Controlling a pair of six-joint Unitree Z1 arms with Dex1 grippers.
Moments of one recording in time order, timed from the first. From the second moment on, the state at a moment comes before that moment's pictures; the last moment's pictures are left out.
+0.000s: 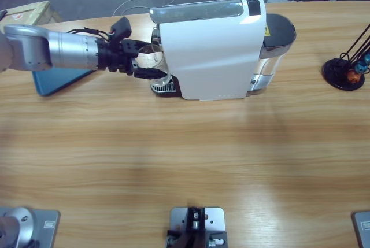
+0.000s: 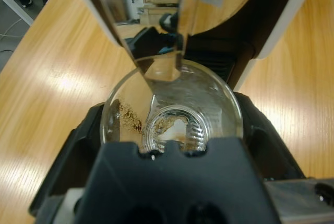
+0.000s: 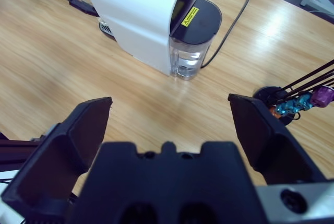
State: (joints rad) arm 0 -0.48 1.93 -0.87 -0.34 -0.66 0.68; arm 1 1.06 1.09 -1.18 0.85 -0.37 0.37
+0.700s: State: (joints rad) arm 0 -0.52 1.94 -0.90 -0.28 -0.60 0.68; arm 1 1.06 1.09 -1.17 0.83 -0.38 0.37
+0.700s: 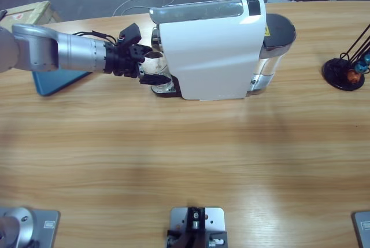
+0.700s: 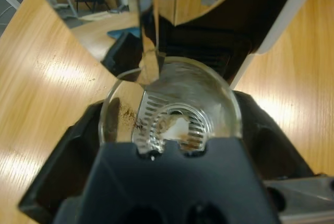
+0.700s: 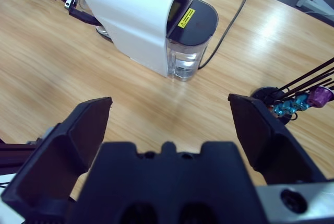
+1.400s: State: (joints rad) arm 0 -0.54 1.45 -0.79 -0.02 -0.10 0.41; arm 1 0.69 1.37 -1.64 0.98 -0.17 0.32
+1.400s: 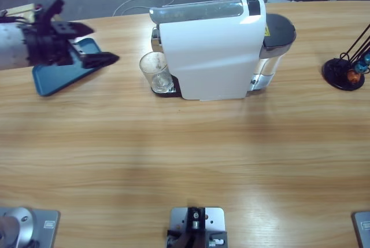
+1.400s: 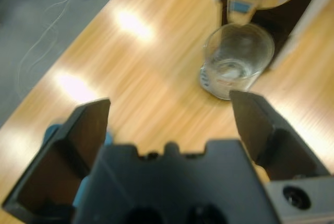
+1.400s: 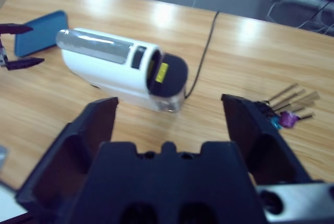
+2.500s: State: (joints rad) arm 0 -0.62 1.38 -0.82 0.18 0.05 0.18; arm 1 0.57 2.05 -2.23 1.28 0.06 0.23
